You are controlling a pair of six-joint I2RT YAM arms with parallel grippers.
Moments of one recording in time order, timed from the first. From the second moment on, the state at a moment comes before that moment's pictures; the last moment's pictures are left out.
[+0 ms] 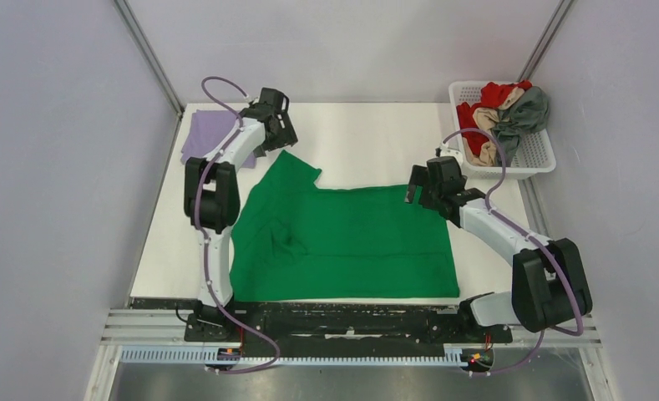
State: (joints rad) left arm -0.25 2.13 1.81 -0.69 -0.25 -0.57; right arm 0.29 1.36 0.79 -0.24 0.24 0.44
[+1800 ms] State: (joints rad) left arm -0.29 2.05 1.67 -0.65 -0.12 -0.35; right arm 0.16 1.87 1.10 -0.15 0.33 0.40
